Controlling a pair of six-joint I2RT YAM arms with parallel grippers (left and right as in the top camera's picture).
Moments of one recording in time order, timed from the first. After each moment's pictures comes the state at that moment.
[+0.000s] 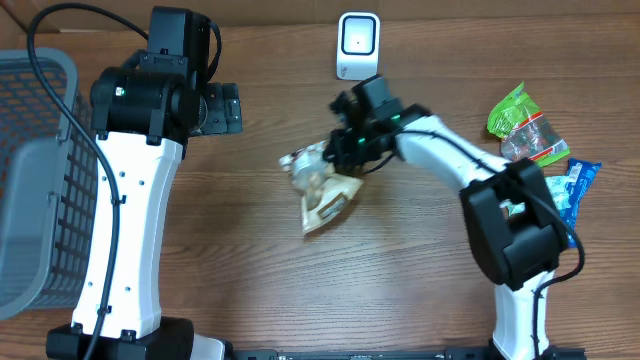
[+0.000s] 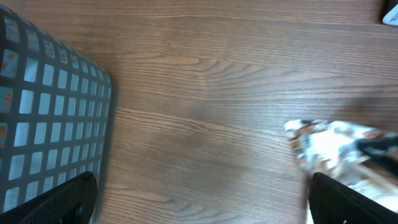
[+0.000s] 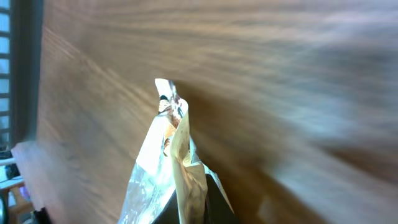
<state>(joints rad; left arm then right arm) -0.15 1.63 1.94 -1.41 -0.30 -0.23 0.45 2.13 1.52 -0.49 -0.59 0.27</state>
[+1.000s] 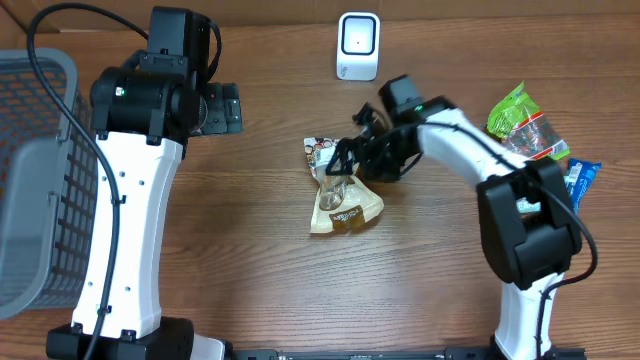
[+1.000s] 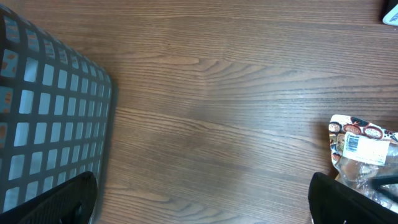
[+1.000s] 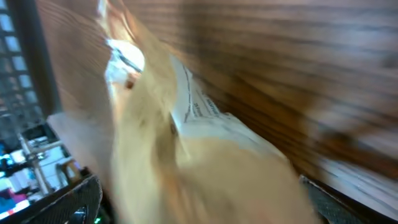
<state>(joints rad) -0.15 1.63 1.94 -1.41 -0.30 -0.23 0.42 2.10 1.47 -0.71 -0.69 0.29</state>
